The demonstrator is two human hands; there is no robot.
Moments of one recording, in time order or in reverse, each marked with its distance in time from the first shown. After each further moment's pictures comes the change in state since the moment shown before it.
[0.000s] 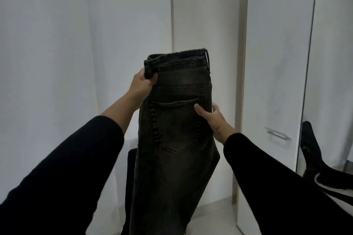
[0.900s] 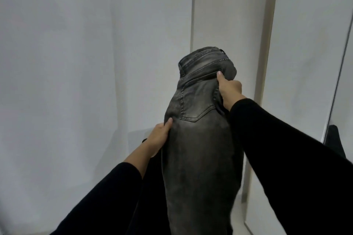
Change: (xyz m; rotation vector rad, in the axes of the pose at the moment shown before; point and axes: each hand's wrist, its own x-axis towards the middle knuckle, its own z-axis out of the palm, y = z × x) left_hand -0.109 -0.089 0.013 0.063 -0.056 -0.526; right_hand 0.020 -0.065 0.036 -0.083 0.362 -0.039
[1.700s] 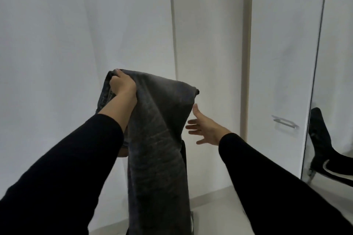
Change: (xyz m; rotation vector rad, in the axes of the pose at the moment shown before) left_hand 0.049 0.122 -0.030 -0.111 0.820 0.112; right_hand -0.021 0.099 -0.027 -0.186 -0.628 0.346
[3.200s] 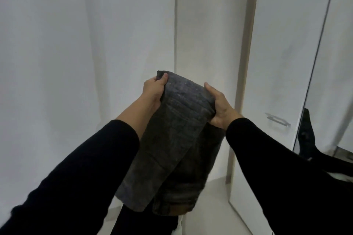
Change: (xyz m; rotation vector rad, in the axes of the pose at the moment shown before) left_hand -0.039 -0.042 0.017 -0.234 -0.664 -0.167; right_hand -0.009 -0.027 -0.002 0.528 0.039 -0.200
